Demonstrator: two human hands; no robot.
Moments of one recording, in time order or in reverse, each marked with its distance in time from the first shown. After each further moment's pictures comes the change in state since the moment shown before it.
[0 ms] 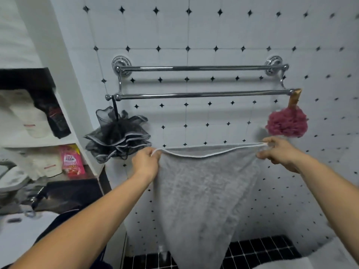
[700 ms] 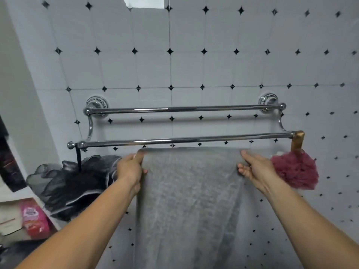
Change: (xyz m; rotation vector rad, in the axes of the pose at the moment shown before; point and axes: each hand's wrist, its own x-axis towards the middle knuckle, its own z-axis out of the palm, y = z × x) left_hand 0.128 0.073 0.050 -0.736 0.107 -0.274; right_hand 0.126 -0.053 0.027 0.883 0.100 -0.080
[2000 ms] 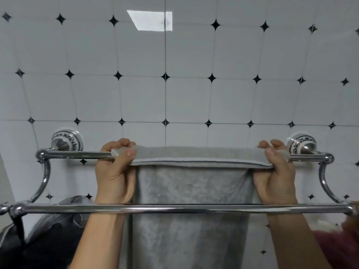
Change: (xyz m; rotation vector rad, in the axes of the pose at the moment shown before) left_hand 0.068 0.067 0.080 -0.740 -0.334 0.602; right_hand 0.085 -0.078 0.083 0.615 -0.351 -0.517
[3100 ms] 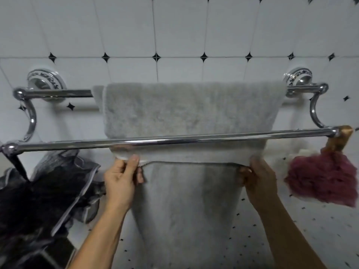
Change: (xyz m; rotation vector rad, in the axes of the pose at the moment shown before) left_hand -0.113 -0.033 -0.103 0.651 0.016 -0.194; right_hand -0.125 0.023 -0.114 -0.462 0.104 0.342
